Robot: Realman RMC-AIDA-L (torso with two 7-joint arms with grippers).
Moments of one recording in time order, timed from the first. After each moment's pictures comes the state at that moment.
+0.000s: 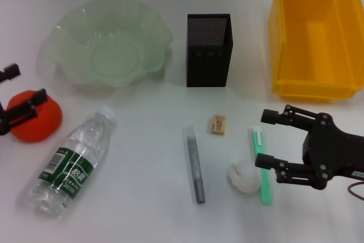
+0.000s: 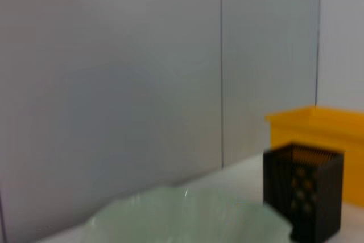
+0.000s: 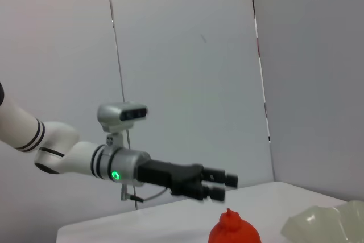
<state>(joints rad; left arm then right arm) -0.28 -2.06 0.33 0.68 1.96 1.62 -0.98 0.36 2.08 -0.62 -0.45 -1.91 -1.86 0.89</state>
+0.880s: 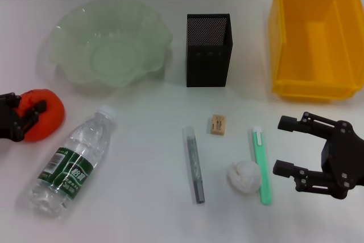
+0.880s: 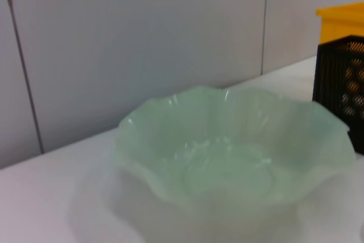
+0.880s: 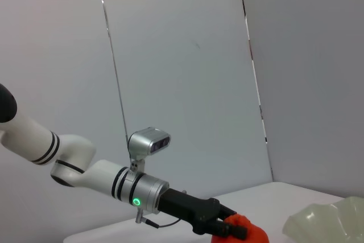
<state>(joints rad) -0.34 -2.07 0.35 0.62 2.08 1.36 -0.98 0.30 2.08 -0.60 -0.52 -1.91 -1.92 0.95</state>
